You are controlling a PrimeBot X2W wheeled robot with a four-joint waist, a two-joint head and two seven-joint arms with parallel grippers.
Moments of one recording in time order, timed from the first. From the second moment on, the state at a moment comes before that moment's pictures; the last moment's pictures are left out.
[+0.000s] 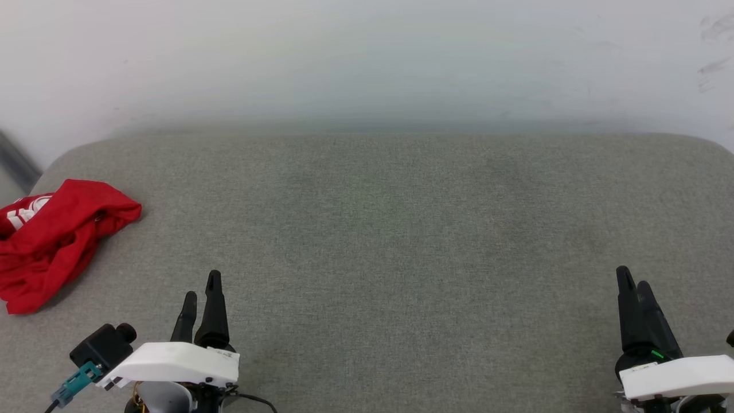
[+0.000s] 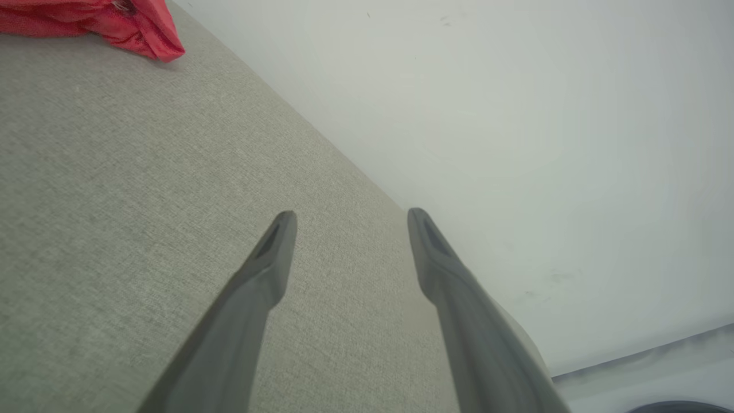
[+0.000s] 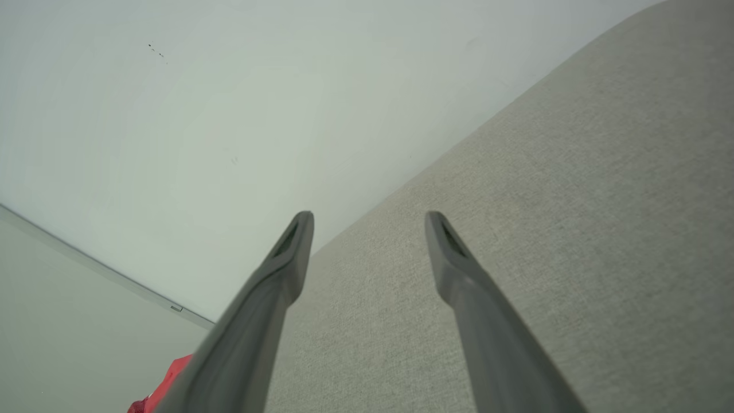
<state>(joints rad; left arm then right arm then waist) -0.04 0.05 0.01 0.12 -0.86 0.03 -0.06 0.03 -0.05 -0.10 0.07 0.83 0.13 -0.06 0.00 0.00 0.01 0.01</state>
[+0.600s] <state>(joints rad) -0.02 0.06 -0.06 0.09 -0.62 0.09 -0.12 0.06 -0.05 -0.10 0.04 0.57 0.13 -0.12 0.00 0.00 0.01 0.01</state>
